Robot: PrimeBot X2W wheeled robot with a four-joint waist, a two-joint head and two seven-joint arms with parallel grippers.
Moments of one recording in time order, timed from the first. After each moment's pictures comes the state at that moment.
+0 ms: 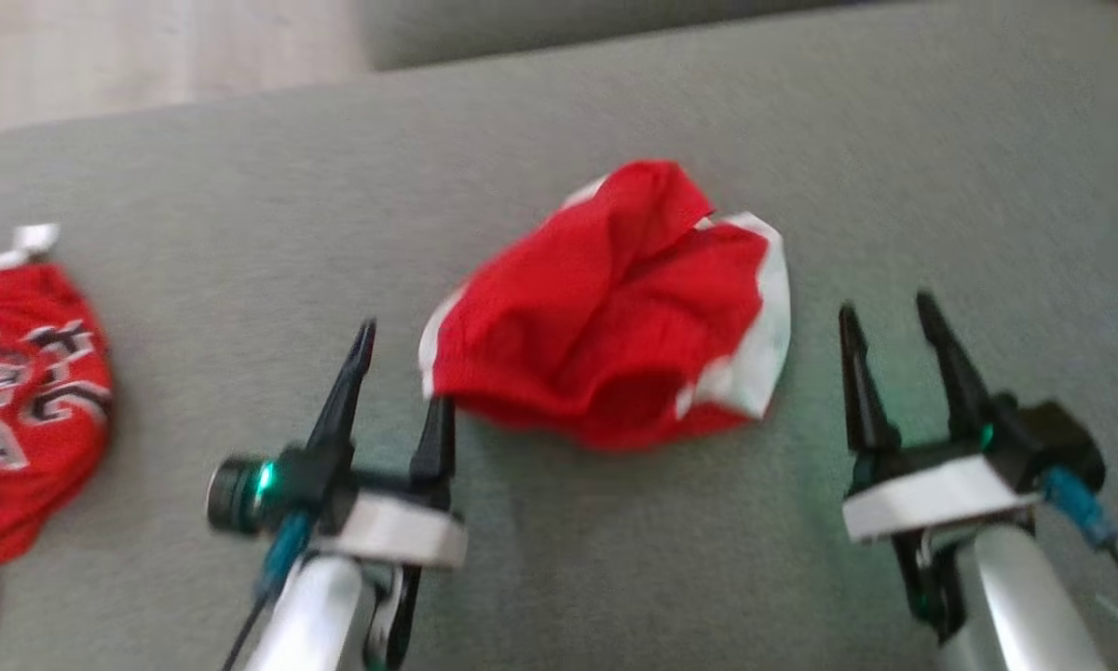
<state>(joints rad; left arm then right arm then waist) -0.22 0.05 -0.34 0.29 -0.21 0.04 -0.26 -0.15 -0.05 0.08 0.25 0.11 0.13 -0.26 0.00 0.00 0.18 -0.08</state>
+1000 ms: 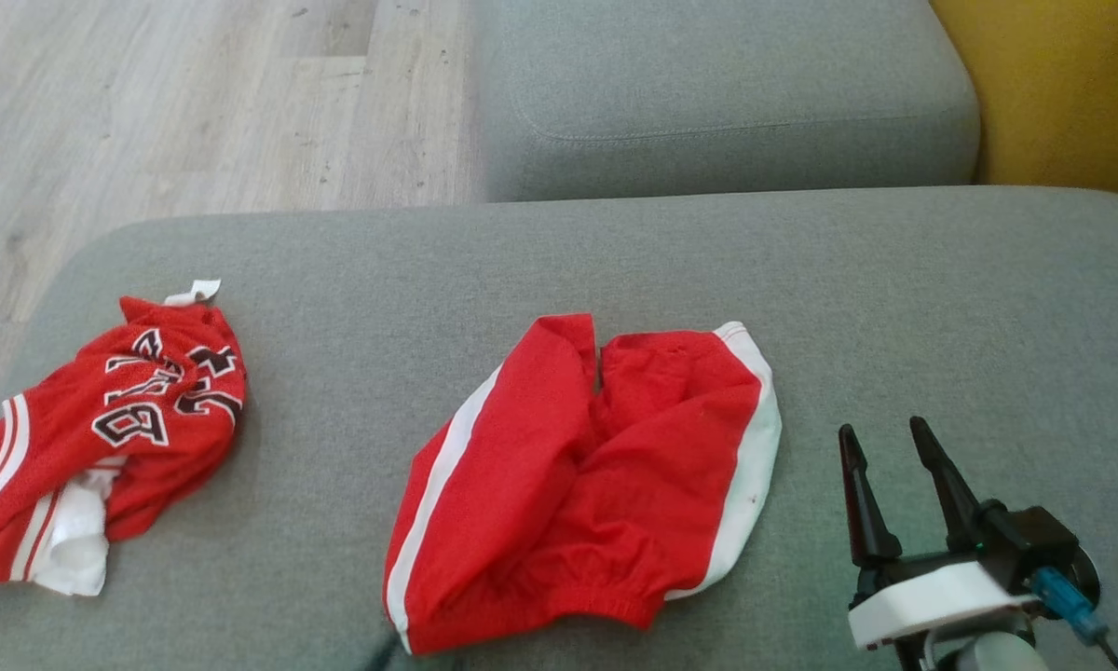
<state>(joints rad) 0.22 0.20 -0.42 0.36 -0.16 -0.12 -0.25 0.03 -0.05 0.07 0.27 0.12 0.13 -0.26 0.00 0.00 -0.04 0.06</state>
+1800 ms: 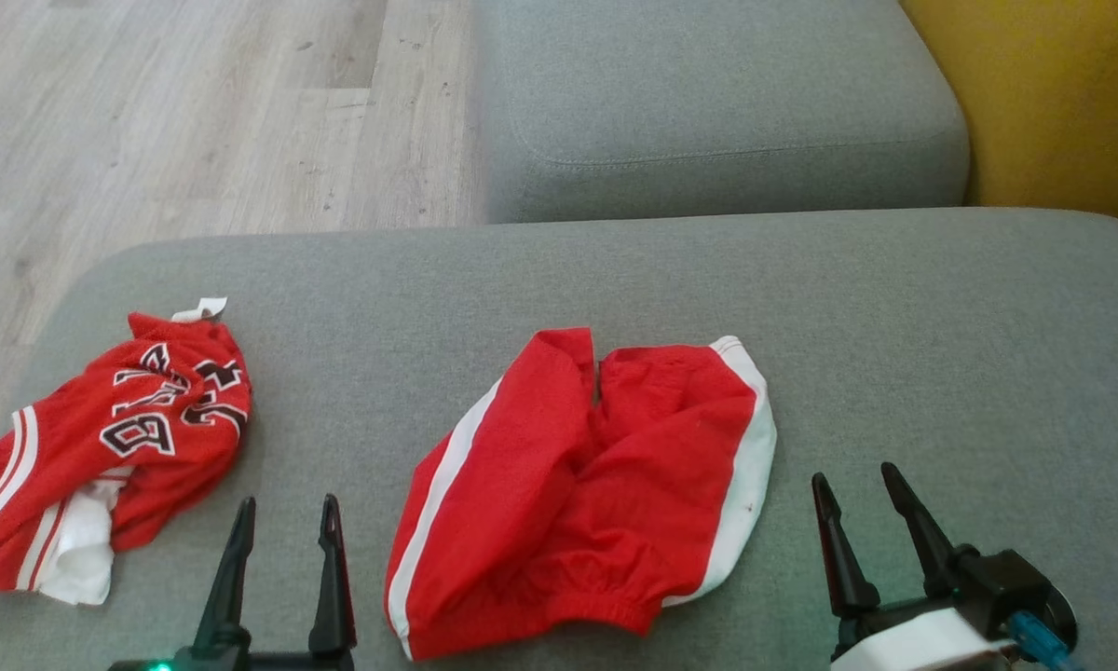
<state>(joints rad) 0.21 0.07 -0.13 0.02 -0.10 0.06 -0.25 0.12 -0.05 0.12 0.24 0.12 0.13 -0.26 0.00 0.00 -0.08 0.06</state>
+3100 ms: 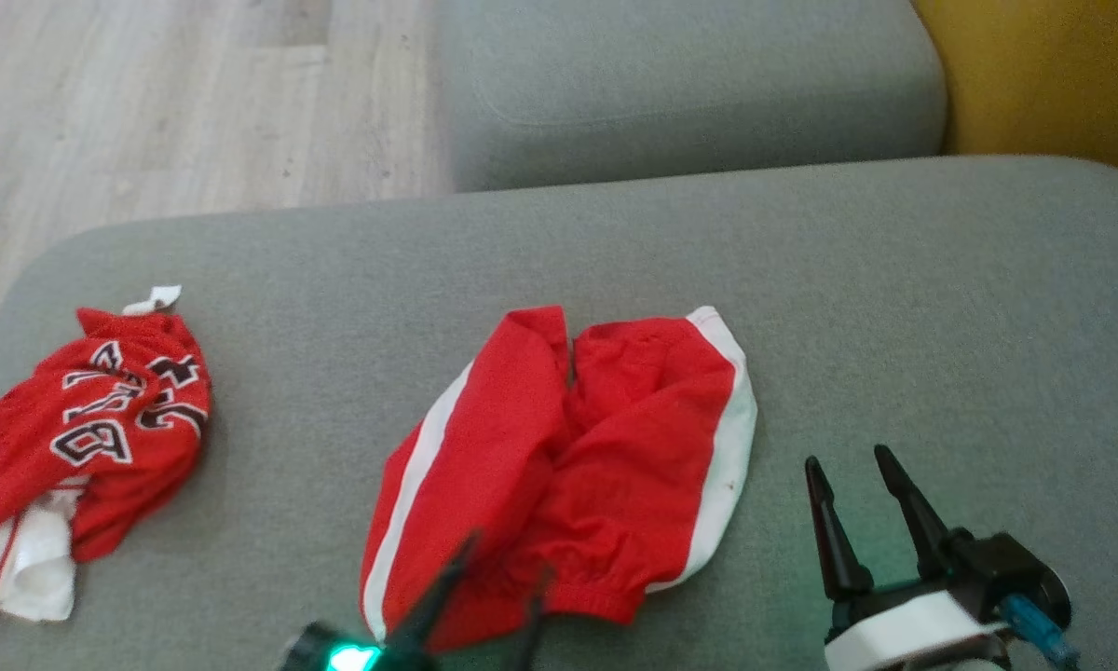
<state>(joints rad) 0.18 0.07 -0.38 0.10 -0.03 -0.12 -0.25 0.09 -0.05 0.13 0.24 0.12 0.13 -0.26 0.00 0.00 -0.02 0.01</state>
